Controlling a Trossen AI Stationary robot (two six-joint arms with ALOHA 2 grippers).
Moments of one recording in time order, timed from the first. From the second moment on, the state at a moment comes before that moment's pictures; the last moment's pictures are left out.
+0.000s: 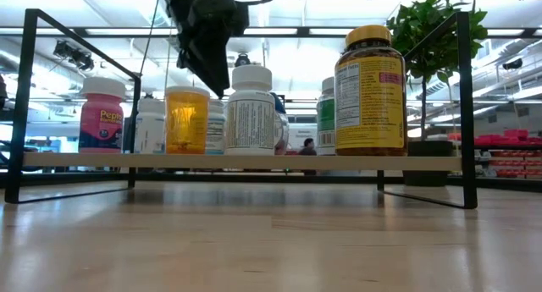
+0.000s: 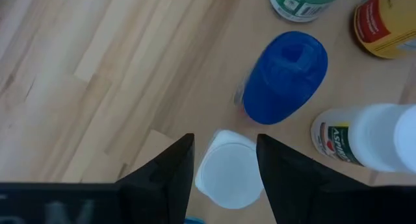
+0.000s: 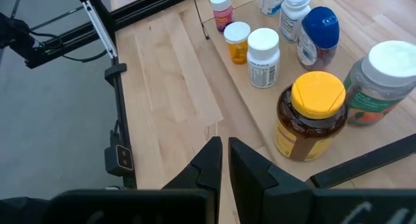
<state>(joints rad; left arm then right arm) 0.05 1.55 1.28 -0.82 -0.16 -0.36 0.84 1.41 1.38 -0.92 0.68 1.07</state>
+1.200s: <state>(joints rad) 0.02 1.60 1.28 -0.87 -0.17 -0.36 0.84 1.41 1.38 -0.92 0.68 1.07</state>
